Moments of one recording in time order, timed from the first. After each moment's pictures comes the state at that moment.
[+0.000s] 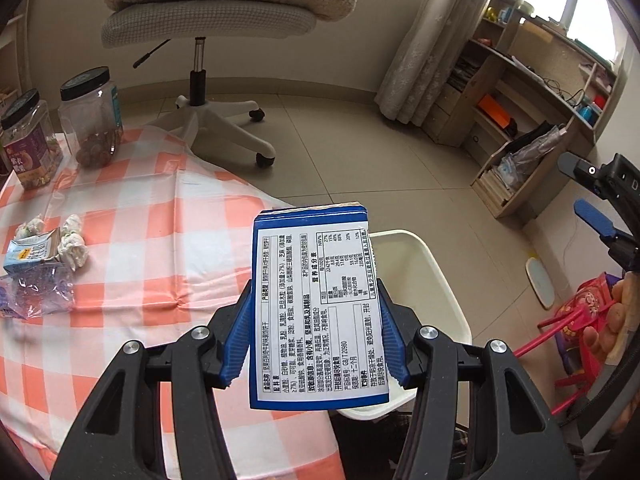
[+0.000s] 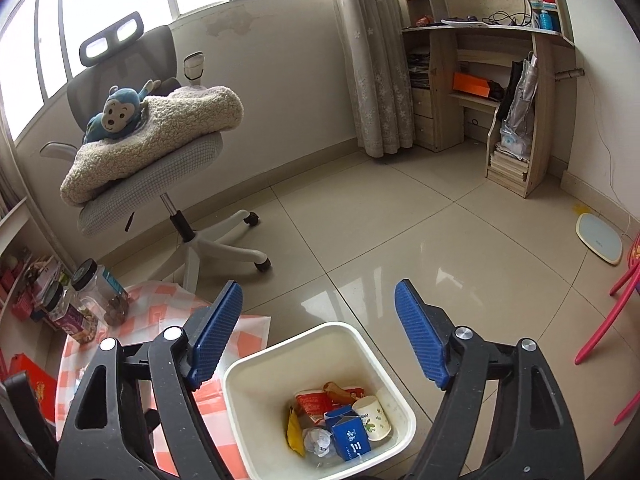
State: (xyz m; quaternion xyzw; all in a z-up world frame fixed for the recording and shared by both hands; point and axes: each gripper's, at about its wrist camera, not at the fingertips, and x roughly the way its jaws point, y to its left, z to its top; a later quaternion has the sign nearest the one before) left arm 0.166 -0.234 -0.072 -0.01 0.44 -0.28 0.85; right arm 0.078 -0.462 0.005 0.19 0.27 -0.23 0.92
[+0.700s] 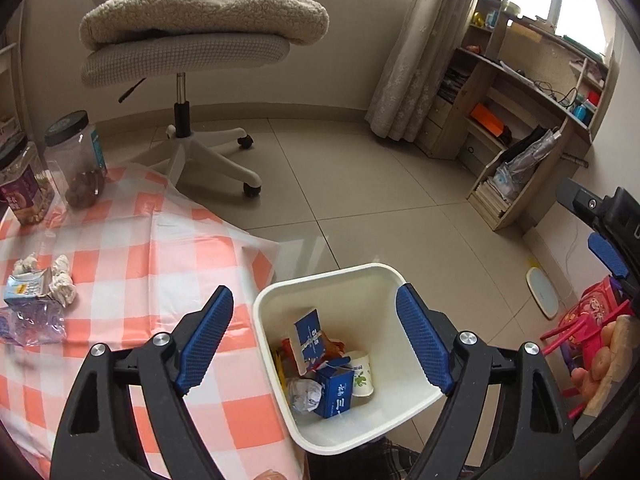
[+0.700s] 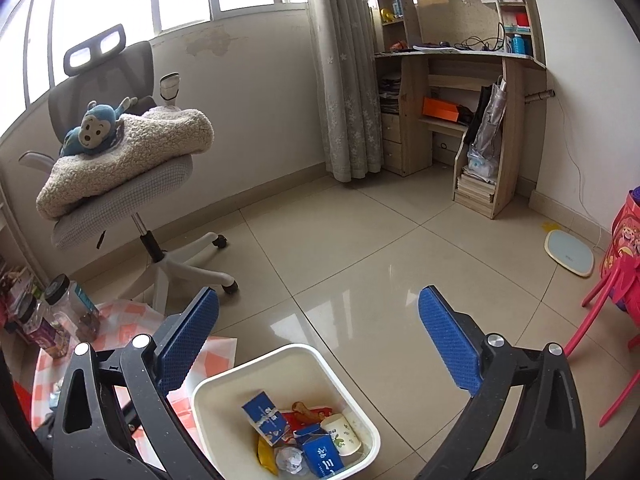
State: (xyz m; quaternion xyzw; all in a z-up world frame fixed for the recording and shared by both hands) left arm 0.165 -0.269 -0.035 0.01 0.39 -0.26 0.88; right arm 0.069 -0.458 0.012 0.14 0.24 -0.29 0.92
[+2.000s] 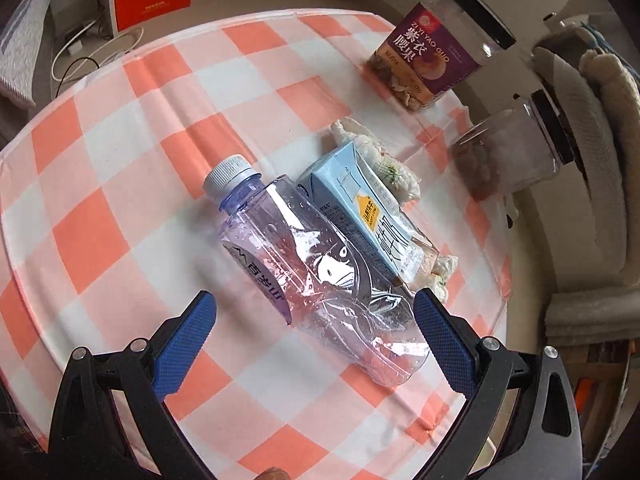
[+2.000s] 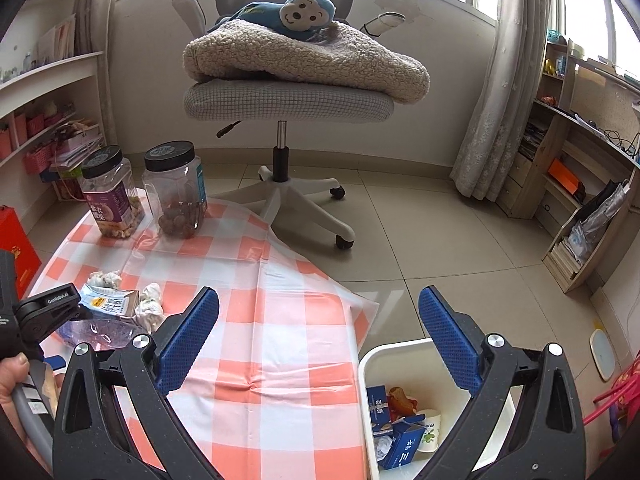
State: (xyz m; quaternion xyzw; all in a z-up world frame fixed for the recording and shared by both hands) left arm 0.274 0.085 -0.164 -0.36 0.52 0.15 0.76; right arm 0.190 -0.216 -0.025 -0.02 0.33 -0.12 0.94
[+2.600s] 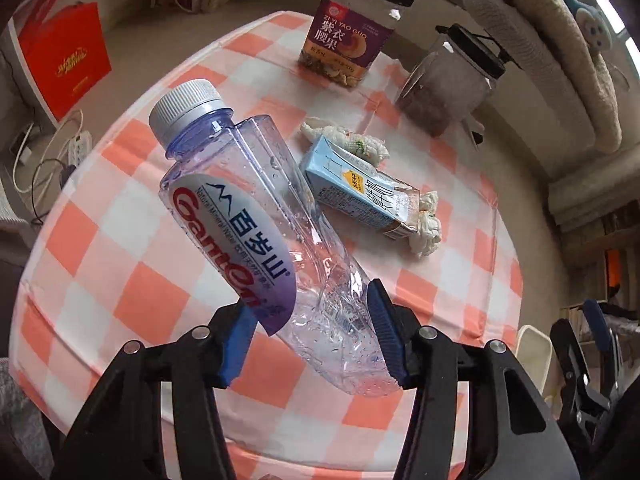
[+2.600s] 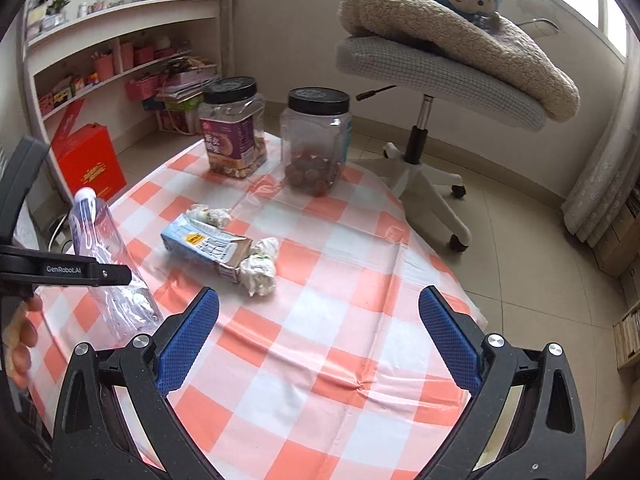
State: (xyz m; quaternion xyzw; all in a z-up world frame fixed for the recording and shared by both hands) left arm 0.231 0.103 -0.106 -0.17 0.55 0.01 0.82; right arm 0.225 -0.130 -0.066 -0.09 0.38 0.11 0.91
